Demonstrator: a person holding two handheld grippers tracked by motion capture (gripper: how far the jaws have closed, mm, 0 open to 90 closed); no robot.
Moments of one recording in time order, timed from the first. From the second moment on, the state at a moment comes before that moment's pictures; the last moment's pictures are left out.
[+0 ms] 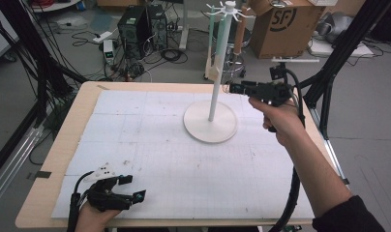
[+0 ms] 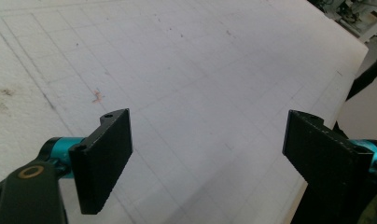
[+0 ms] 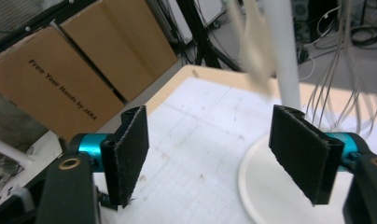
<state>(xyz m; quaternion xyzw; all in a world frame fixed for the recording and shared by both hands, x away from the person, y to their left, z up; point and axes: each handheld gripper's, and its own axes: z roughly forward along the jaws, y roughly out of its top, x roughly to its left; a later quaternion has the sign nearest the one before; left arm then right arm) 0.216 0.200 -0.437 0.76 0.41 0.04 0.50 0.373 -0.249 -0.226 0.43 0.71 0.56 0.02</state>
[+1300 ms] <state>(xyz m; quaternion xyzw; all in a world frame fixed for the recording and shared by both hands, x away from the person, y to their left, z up) 0.222 0.200 -0.437 0.73 0.44 0.00 0.52 0.286 -0.263 -0.396 0.45 0.75 0.49 -0.02</state>
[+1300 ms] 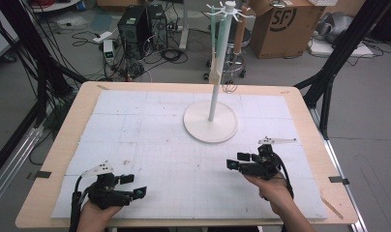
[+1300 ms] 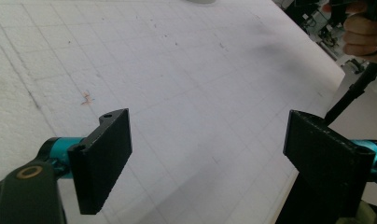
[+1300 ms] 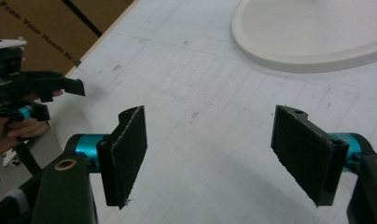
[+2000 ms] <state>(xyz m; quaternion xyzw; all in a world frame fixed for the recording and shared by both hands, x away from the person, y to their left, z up) 0.222 0.198 -0.436 0.74 0.44 0.00 0.52 0.269 -0.260 -0.422 0.44 0.75 0.49 -0.03</state>
